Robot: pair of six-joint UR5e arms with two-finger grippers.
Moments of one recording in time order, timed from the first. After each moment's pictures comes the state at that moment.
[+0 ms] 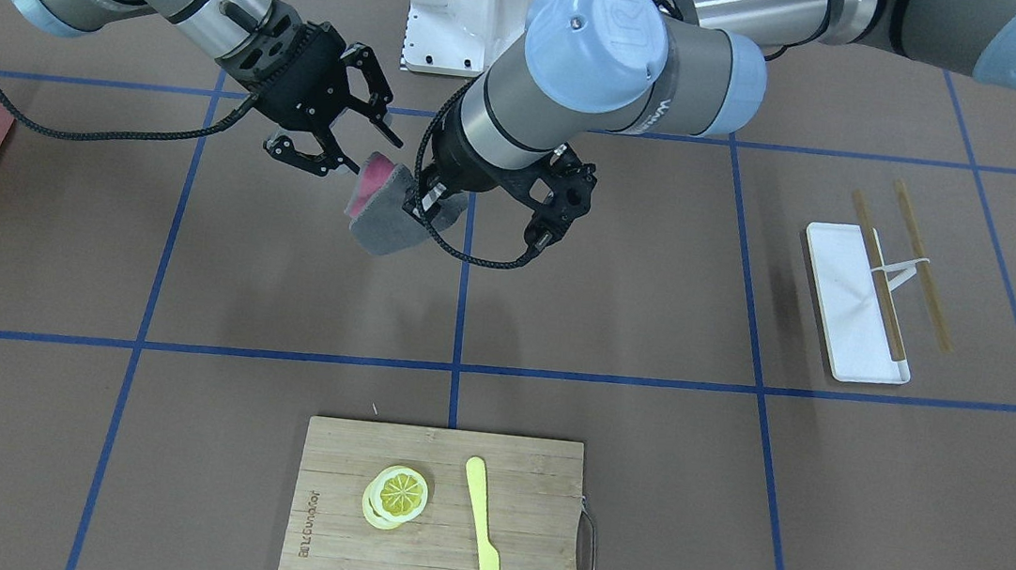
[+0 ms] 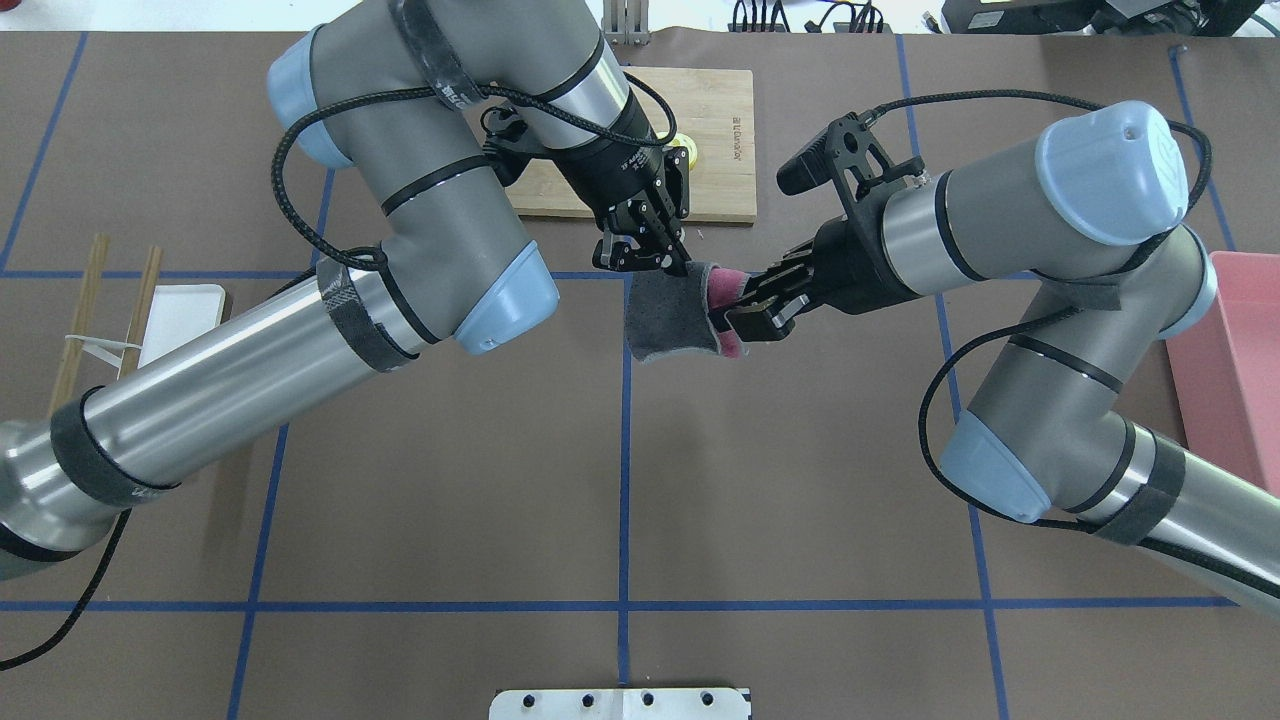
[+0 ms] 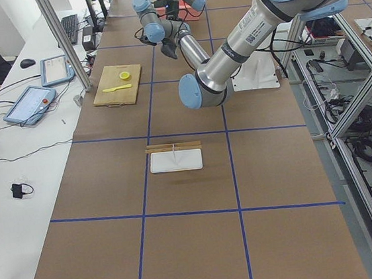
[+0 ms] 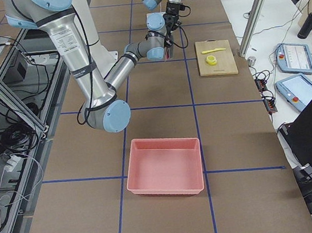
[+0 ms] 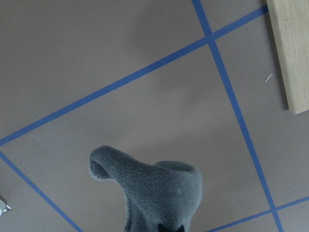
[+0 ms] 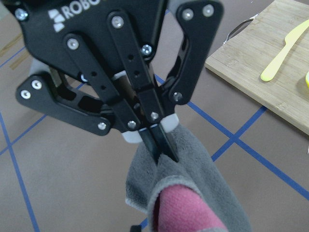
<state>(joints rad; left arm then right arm) -0.74 -2.56 -1.42 -1.80 -2.44 -2.36 0.72 -1.15 1.86 -0.91 2.15 0.60</state>
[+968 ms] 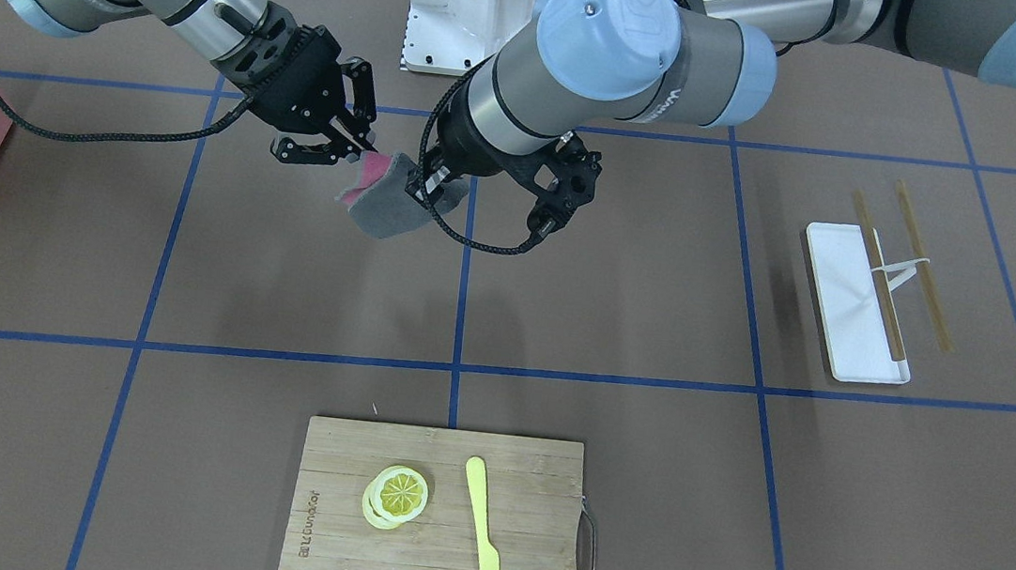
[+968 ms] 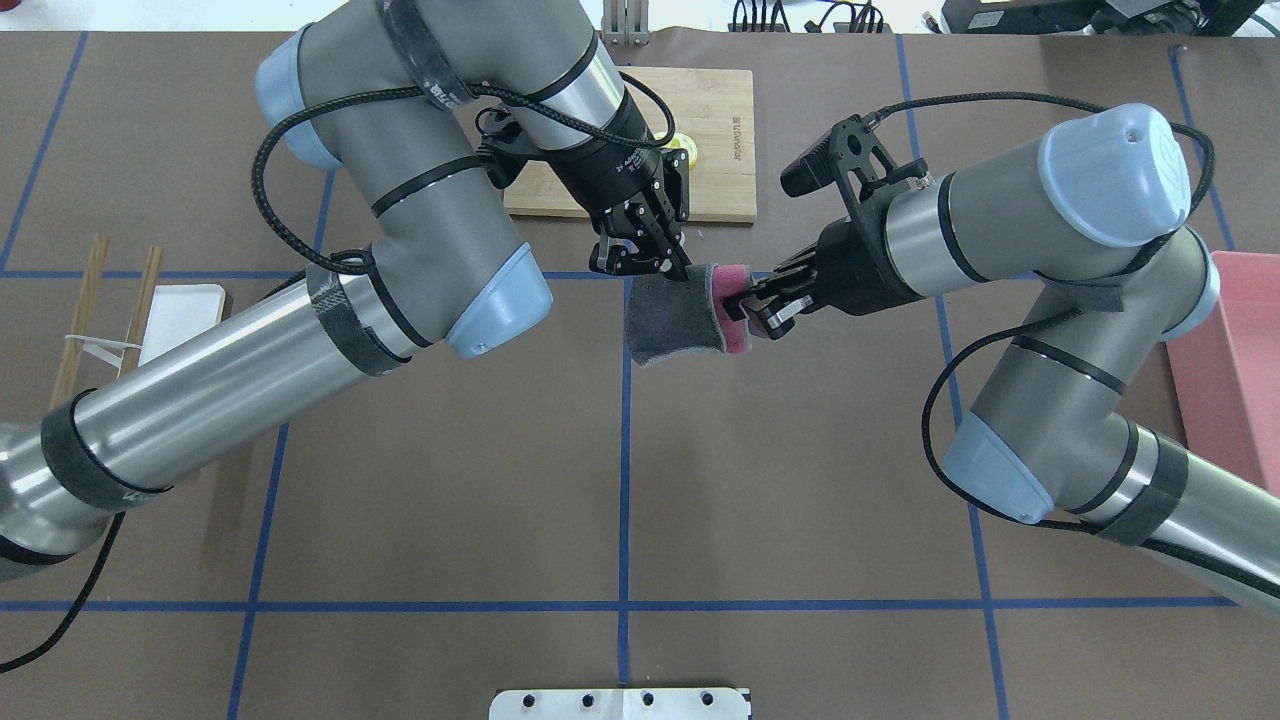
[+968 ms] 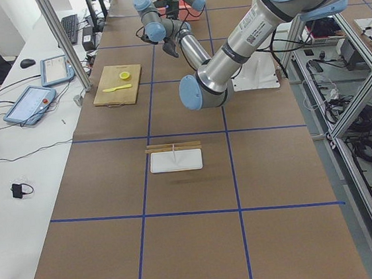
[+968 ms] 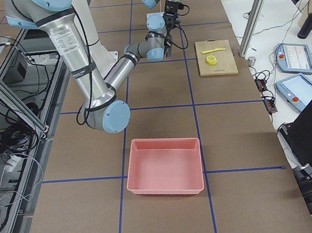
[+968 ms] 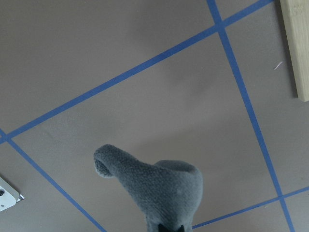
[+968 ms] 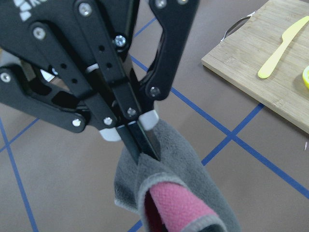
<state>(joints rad) -0.75 -2.55 -1.44 -1.80 -2.45 -2.36 0.72 -1.16 1.86 -0.91 2.15 0.61</state>
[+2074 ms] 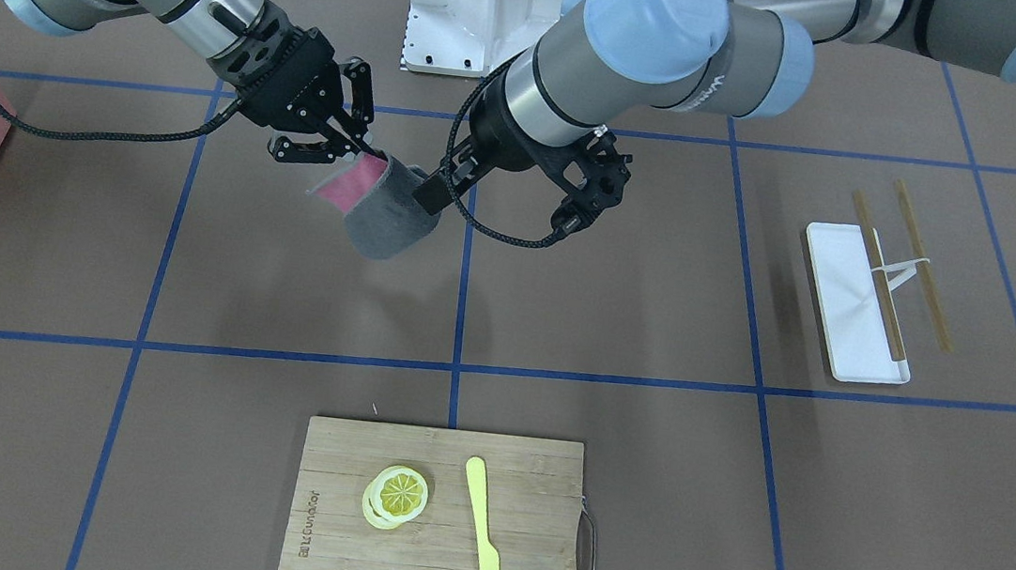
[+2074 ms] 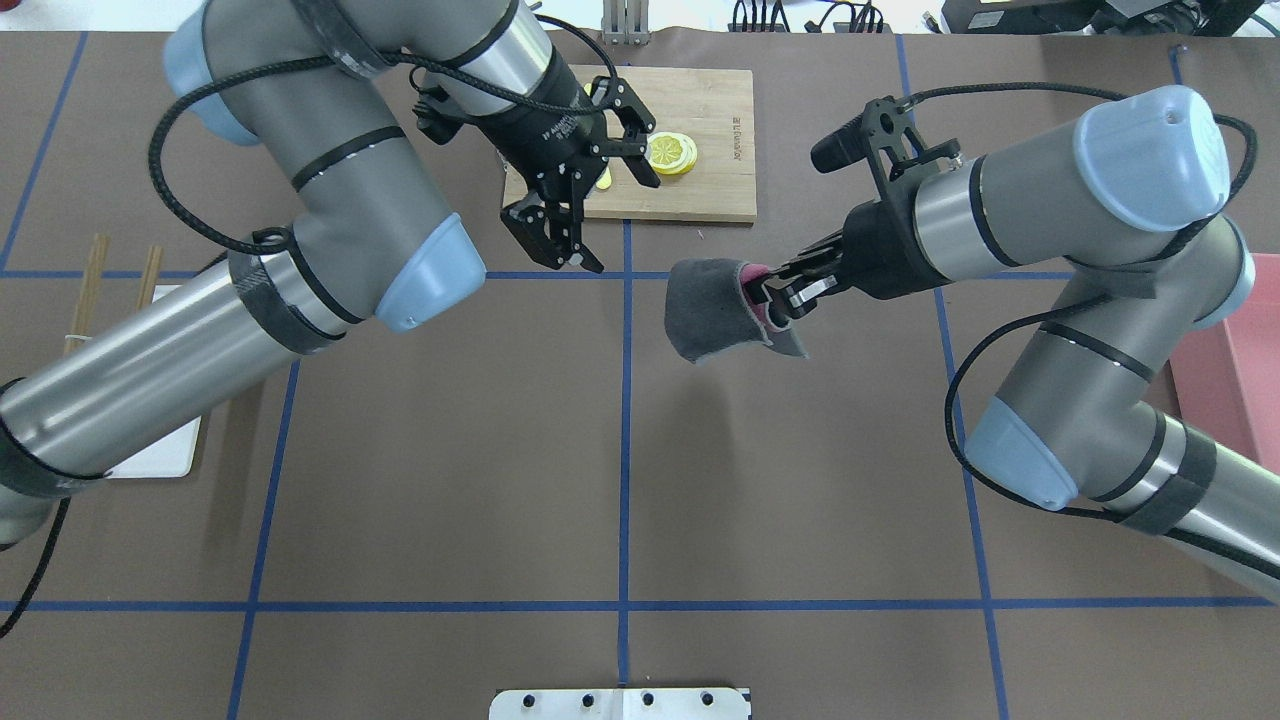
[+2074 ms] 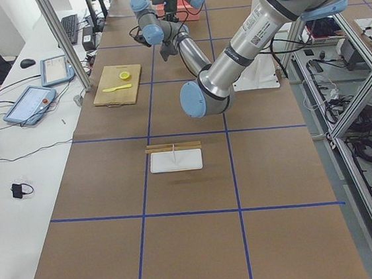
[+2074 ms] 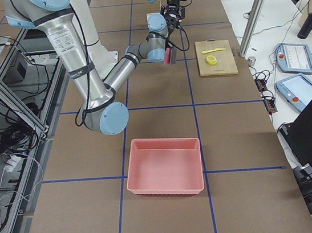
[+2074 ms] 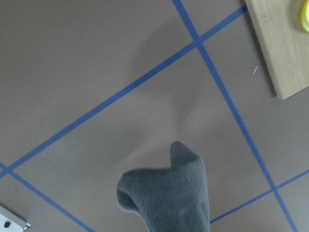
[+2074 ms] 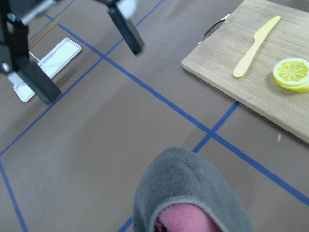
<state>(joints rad) -0.84 -2.46 -1.55 -1.80 -2.43 -2.21 0.78 -1.20 1.89 -0.92 2.16 0.66</state>
